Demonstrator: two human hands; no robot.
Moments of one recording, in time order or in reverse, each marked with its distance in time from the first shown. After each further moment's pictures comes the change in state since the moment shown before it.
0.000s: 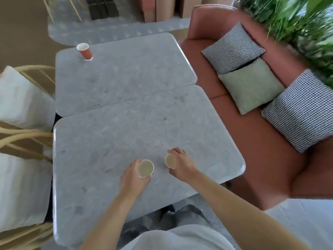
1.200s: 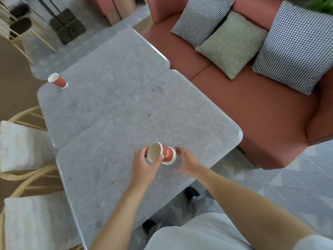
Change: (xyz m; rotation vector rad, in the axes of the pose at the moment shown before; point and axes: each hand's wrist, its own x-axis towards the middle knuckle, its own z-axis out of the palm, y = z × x) left_hand 0.000 0.090 0.016 -0.128 -0.066 0.180; right_hand -0.030 0.056 0.030 0.440 0.004 0.239
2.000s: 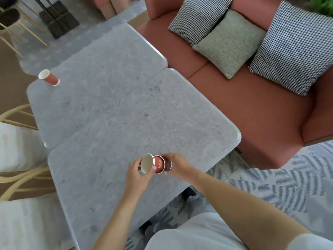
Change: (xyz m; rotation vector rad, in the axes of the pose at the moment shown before) left_hand 0.000 -0.045 -0.003 0.019 -0.045 -0.114; right_hand 0.012 -0.026 0.015 -0.070 -0.029 -0.152
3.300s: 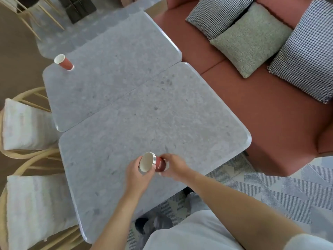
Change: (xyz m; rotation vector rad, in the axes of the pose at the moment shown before) left_hand -0.020 -0.011 -0.006 0.098 0.126 0.003; right_hand 0.005 -0.012 0.027 0.064 -0.066 -0.040
